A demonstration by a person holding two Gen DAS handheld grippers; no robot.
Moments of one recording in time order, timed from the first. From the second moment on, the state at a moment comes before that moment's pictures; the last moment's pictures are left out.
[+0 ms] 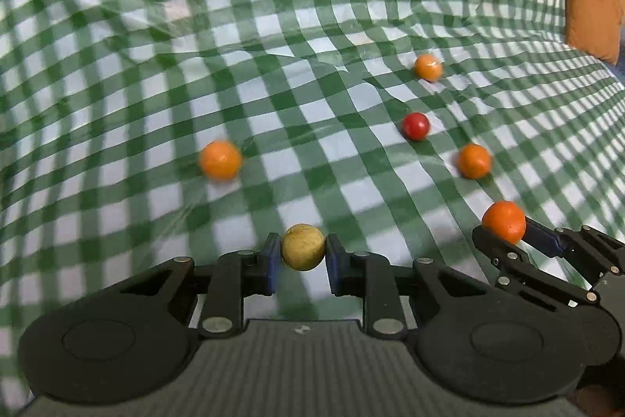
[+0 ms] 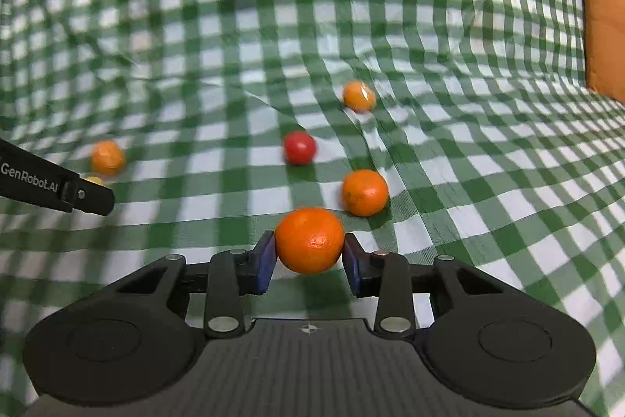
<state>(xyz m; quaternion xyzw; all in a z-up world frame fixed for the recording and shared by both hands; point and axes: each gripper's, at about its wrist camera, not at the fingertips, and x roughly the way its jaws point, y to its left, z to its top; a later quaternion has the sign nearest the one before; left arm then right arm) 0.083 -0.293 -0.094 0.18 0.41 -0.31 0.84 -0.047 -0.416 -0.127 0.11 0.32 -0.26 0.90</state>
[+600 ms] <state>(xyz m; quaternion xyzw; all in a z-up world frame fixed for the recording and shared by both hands) -0.046 -0.046 0.014 0.13 0.42 -0.24 0.87 -0.152 -0.189 0.001 0.11 0.33 -0.08 0.93</state>
